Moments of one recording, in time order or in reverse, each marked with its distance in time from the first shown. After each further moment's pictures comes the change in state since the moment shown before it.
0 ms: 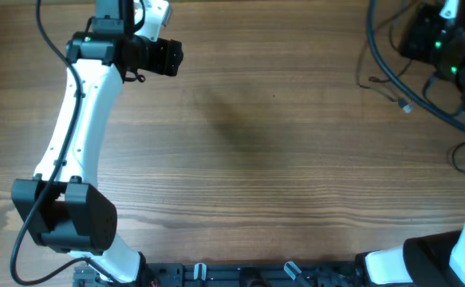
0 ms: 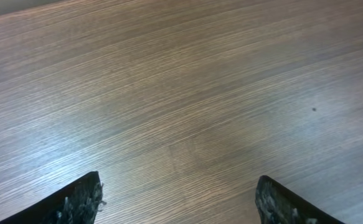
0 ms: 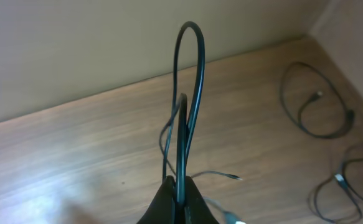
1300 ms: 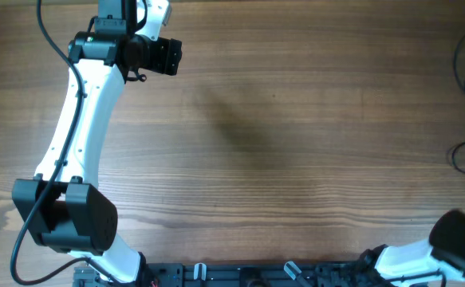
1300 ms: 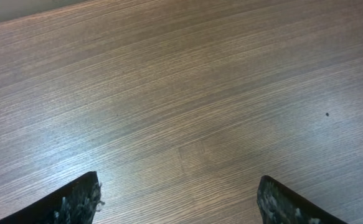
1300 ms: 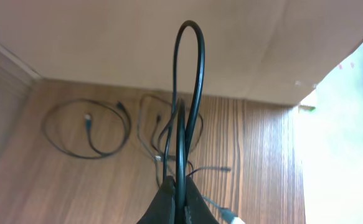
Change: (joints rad) left arm -0.006 0.000 0.000 0.011 -0.042 -0.006; right arm -0.776 0.096 0.000 -0.084 0.239 0.293
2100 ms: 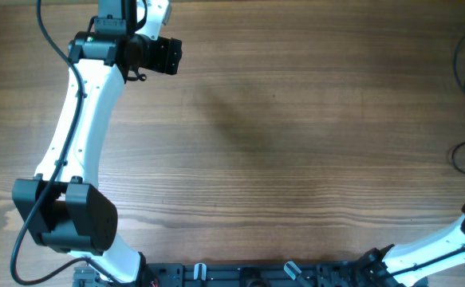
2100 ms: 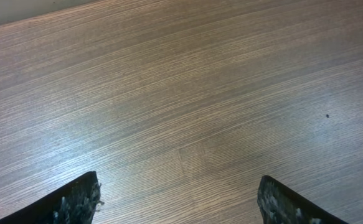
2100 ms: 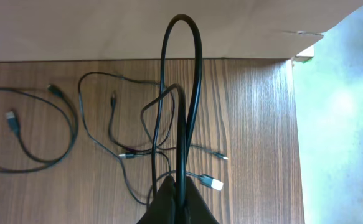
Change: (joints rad) left arm 0.000 0.000 0.000 0.008 0.000 0.000; right arm -0.237 0.272 0.000 0.005 -0.141 0.008
